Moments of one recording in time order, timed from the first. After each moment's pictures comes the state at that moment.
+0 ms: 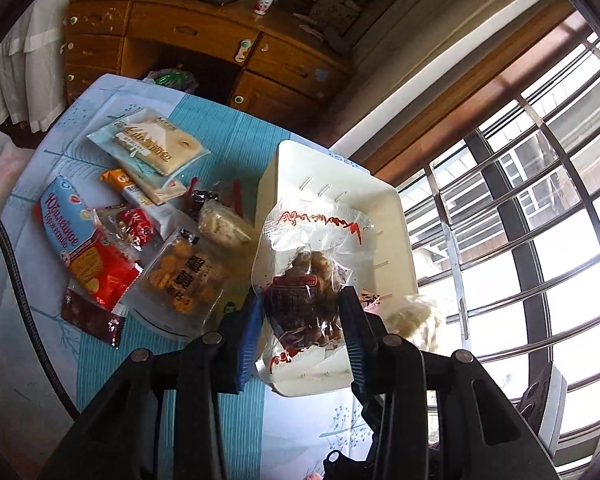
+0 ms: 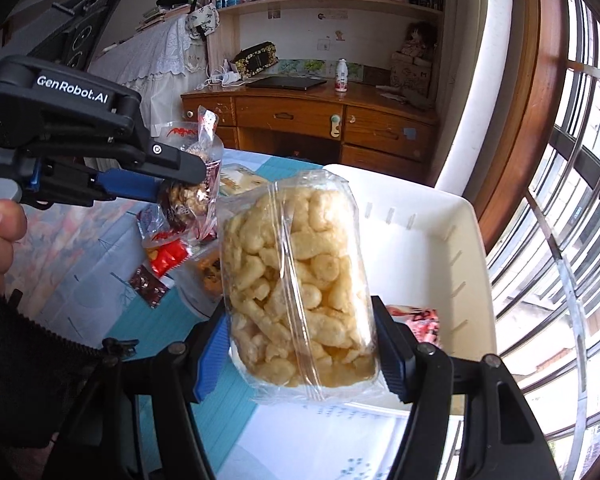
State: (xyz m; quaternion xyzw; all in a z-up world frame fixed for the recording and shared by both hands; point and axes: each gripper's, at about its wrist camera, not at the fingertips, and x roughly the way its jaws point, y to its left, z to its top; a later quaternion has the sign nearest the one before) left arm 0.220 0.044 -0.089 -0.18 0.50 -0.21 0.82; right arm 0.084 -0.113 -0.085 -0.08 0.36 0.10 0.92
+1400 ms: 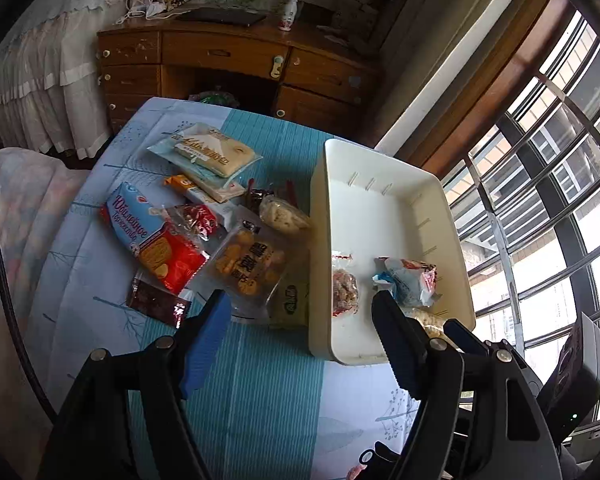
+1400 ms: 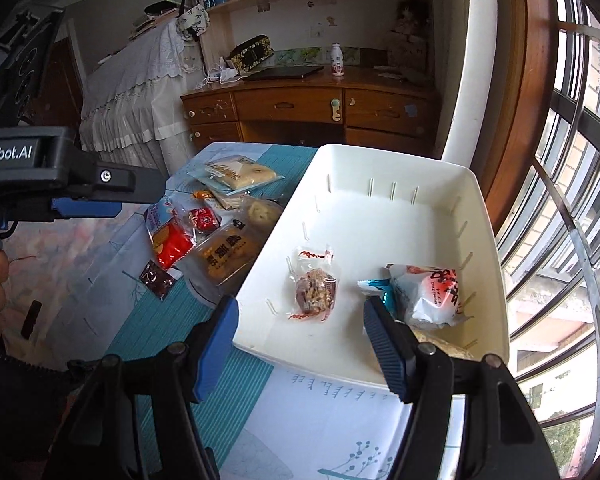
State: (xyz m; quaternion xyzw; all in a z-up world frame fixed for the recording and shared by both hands) left arm 0.171 0.072 -0.082 -0.12 0.48 -0.13 0.86; right arm 0.077 -0.131 -0.094 -0.02 0.39 0.11 0.91
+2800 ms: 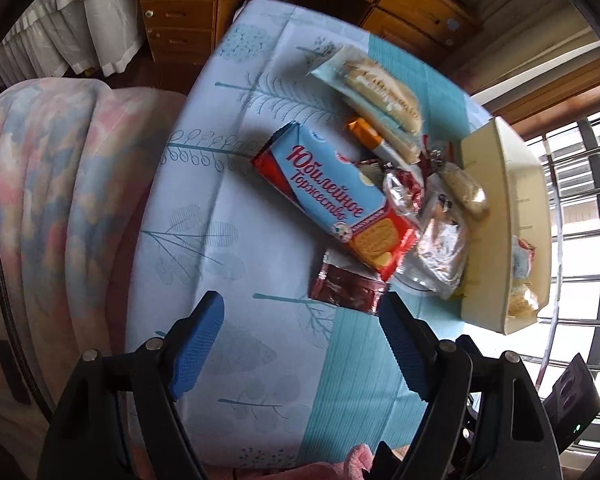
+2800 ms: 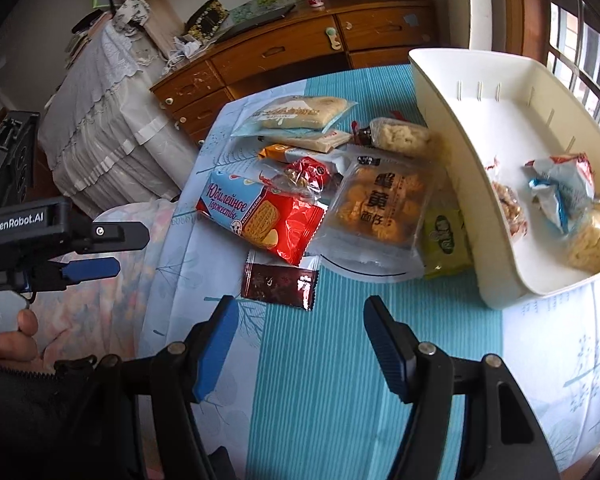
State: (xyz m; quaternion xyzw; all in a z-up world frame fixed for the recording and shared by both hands) left arm 0.273 0.269 -0.176 -0.11 0.66 -0.11 0.74; right arm 0.113 0.046 -0.147 0.14 0.49 0.04 0.86
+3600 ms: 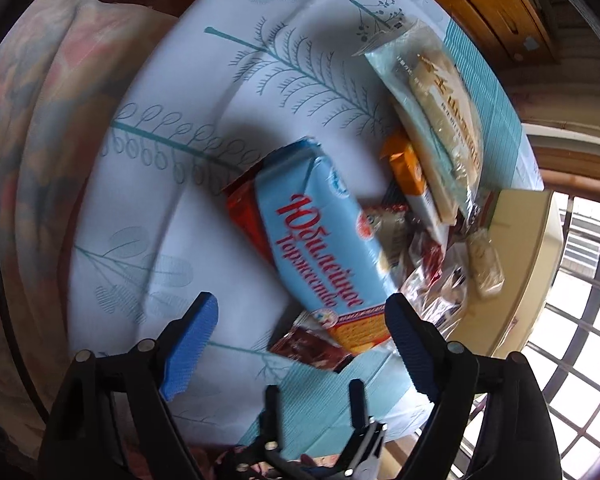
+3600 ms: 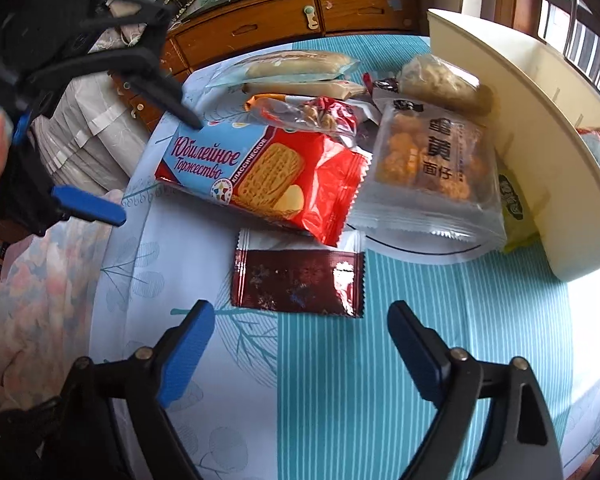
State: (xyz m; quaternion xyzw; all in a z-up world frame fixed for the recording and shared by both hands) left arm 0.372 0.254 -0.240 -0.22 0.74 -0.06 0.63; right arm 0.145 0.115 -0.218 0.10 0.50 -0.03 0.86
